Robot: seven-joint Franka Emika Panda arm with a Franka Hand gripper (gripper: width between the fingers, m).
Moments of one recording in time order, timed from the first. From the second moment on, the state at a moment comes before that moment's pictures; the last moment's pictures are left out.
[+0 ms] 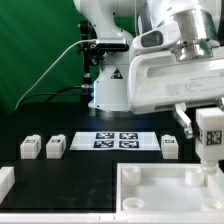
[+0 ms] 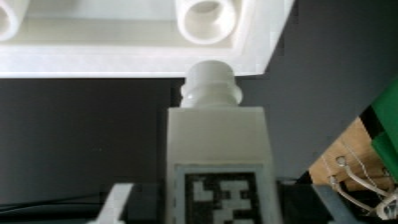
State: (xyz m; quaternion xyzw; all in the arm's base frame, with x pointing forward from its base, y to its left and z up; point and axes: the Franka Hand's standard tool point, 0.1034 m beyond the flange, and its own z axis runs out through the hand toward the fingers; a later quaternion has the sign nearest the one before) arm 0.617 0.107 0.121 -0.95 -0.03 -0.31 0.05
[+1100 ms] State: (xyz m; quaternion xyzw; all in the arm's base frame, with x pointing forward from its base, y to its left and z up) arm 0.615 0.112 0.083 -0.95 -0.03 -0.29 0.05
